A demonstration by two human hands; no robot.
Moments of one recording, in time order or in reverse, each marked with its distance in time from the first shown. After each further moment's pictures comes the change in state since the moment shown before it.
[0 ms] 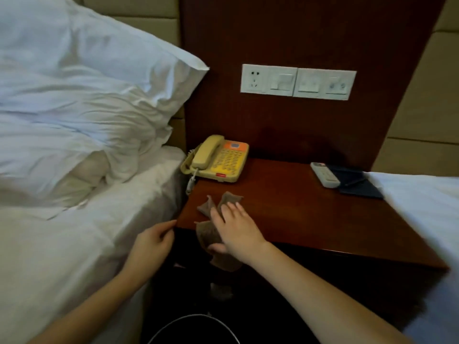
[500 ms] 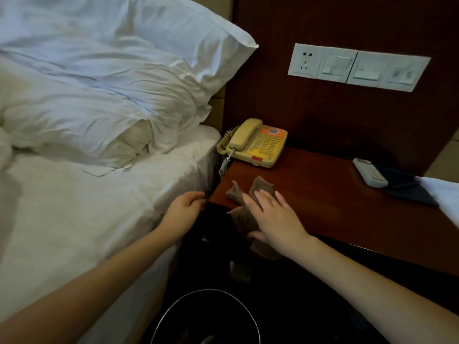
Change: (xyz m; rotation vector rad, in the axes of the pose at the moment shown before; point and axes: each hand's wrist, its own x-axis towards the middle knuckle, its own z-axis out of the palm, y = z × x) left_hand 0.013 -0.005 0.003 -0.399 -0.018 -0.241; right_hand -0.019 0.002 -0.002 -0.009 -0.072 -0.019
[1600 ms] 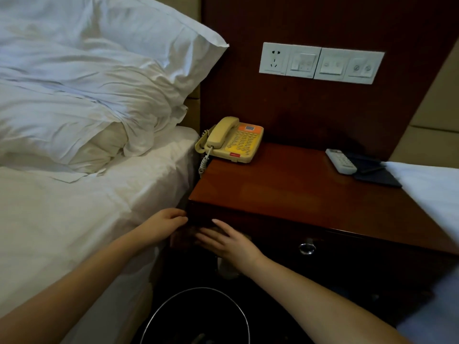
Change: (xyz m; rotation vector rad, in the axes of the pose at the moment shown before) left_hand -0.007 -0.009 -0.007 0.279 -0.318 -0.016; right_hand 0.003 -0.047 0.083 -0.863 0.045 -0.381
